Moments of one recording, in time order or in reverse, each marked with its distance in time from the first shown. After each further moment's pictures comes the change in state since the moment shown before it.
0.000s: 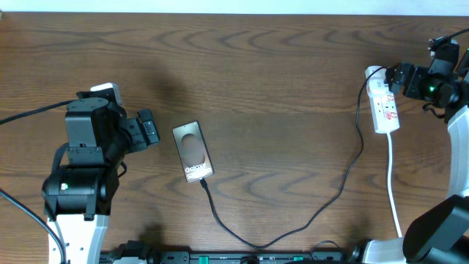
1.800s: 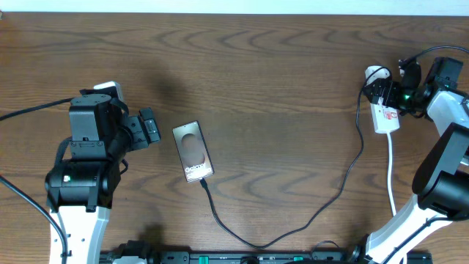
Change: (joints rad) left arm 0.000 0.032 0.000 0.000 -0.003 0.003; right arm -0.014 0.418 0.007 0.155 -0.131 -0.040
